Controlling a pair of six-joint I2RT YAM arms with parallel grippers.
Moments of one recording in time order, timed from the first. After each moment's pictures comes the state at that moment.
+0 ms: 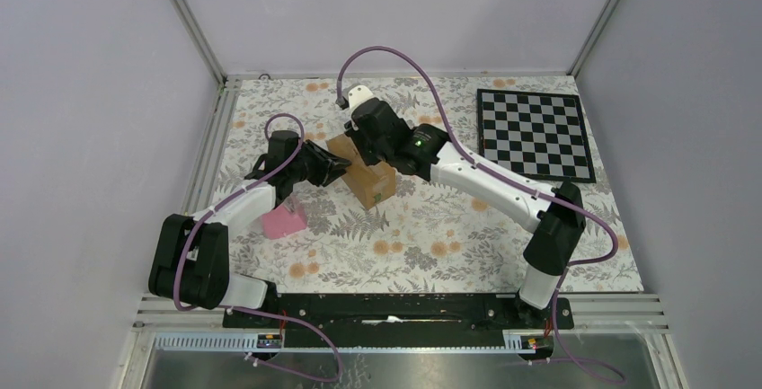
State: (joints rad) left arm -0.24 1.39 0.72 0.02 0.36 -1.22; right arm 0.96 1.77 1.71 -0.60 0.28 0.14
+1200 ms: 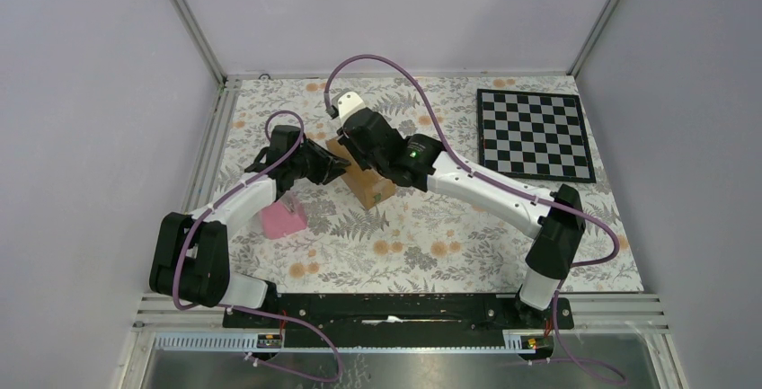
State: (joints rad) left arm -0.24 1.40 0.80 -0.13 0.33 -1.22; right arm 1.03 1.76 1.69 -0.54 0.41 0.06
